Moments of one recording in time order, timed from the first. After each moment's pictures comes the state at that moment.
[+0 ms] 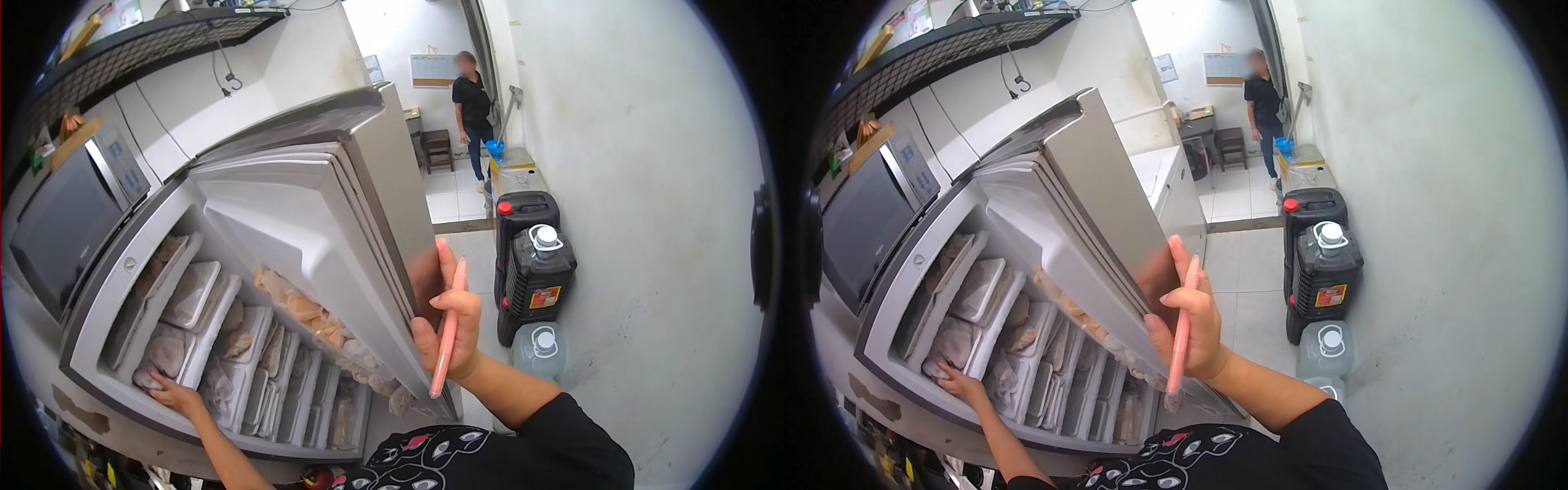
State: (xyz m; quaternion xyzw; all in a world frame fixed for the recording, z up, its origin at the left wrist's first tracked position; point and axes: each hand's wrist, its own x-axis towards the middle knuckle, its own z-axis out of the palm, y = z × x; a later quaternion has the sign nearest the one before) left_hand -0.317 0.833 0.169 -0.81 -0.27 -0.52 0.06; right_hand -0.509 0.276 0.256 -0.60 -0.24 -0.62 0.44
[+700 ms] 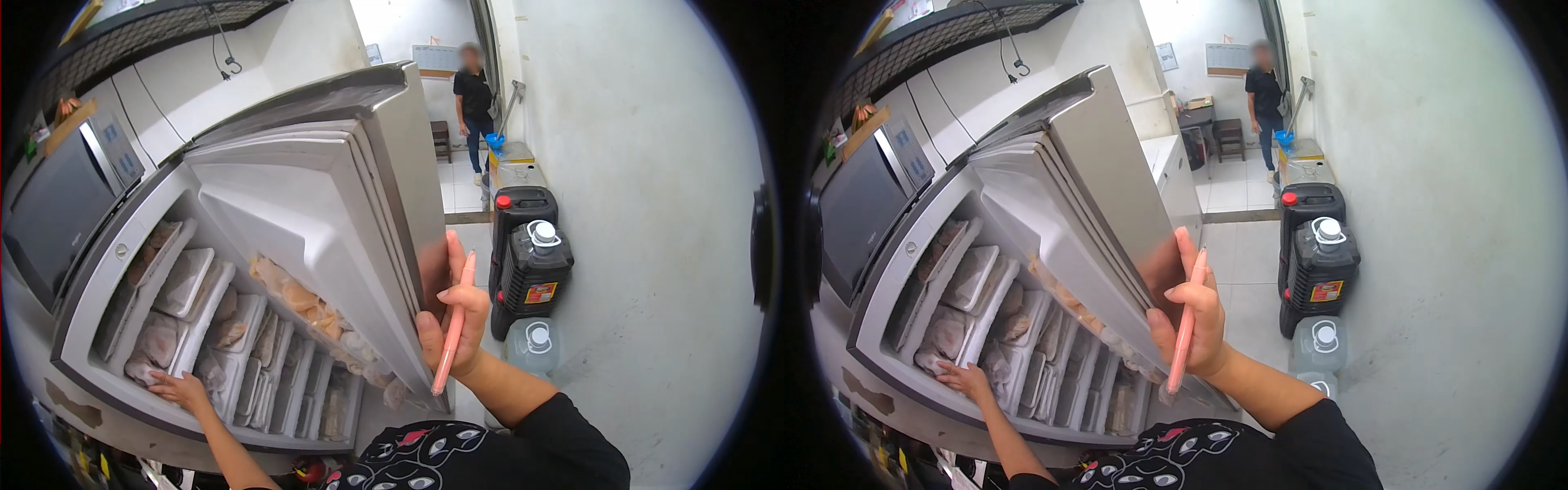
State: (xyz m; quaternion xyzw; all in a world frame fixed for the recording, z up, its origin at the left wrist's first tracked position) left_hand -0.337 0.789 0.158 -0.83 -0.27 -0.49 0.02; right_hand -0.509 0.278 0.251 -0.62 -0.25 -0.59 0.45
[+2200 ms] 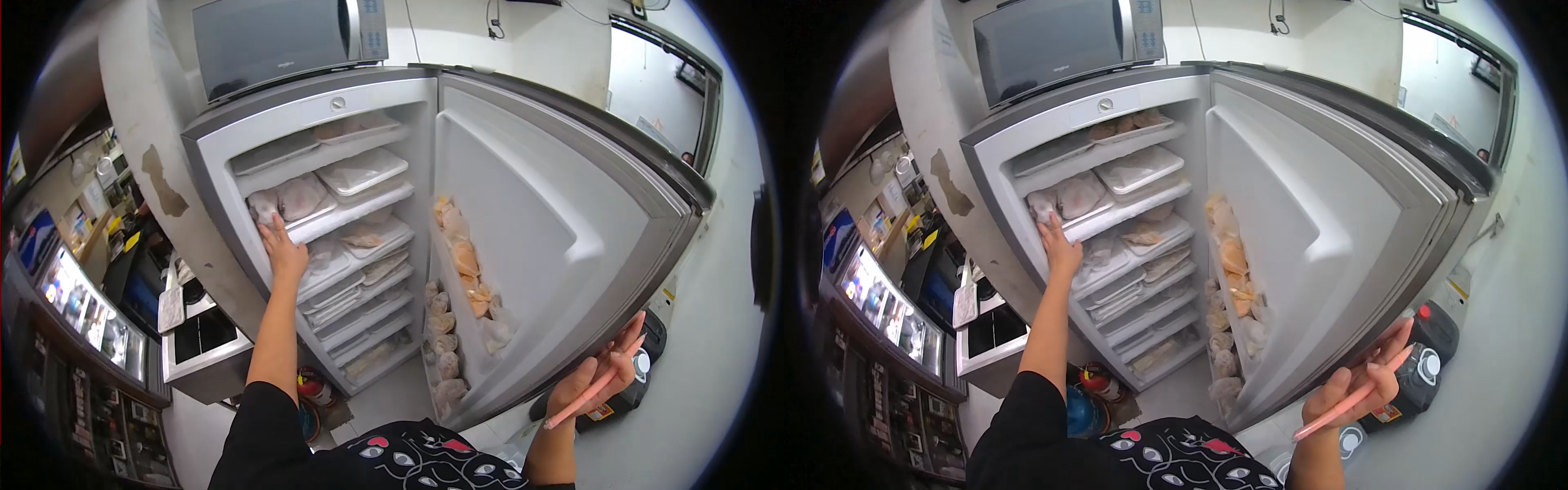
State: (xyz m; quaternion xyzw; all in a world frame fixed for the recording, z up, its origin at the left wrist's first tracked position) left_hand -0.368 0.781 0.180 -0.87 -0.21 -0.43 -0.15; right_hand -0.511 0.292 0.254 -0.60 -0.23 -0.59 0.49
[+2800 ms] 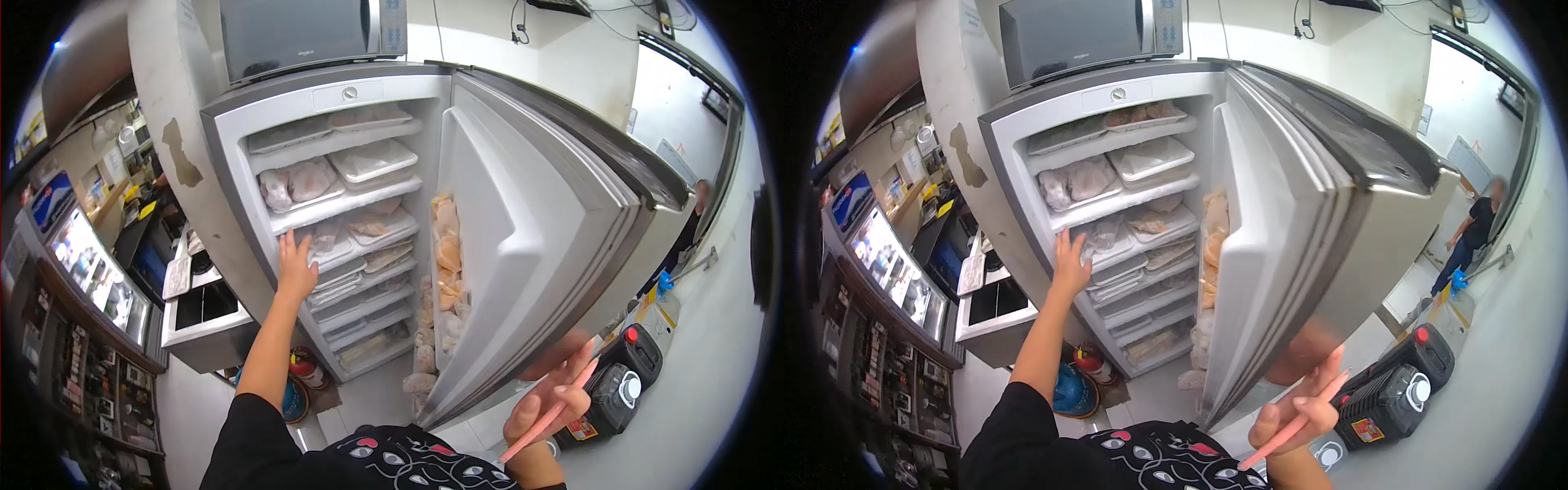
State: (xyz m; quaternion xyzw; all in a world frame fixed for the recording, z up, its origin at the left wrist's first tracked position) left_hand -0.440 0.727 0.154 -0.92 -0.11 -0.37 -0.08; right_hand -0.532 0.281 0.232 -0.60 -0.34 -0.46 0.56
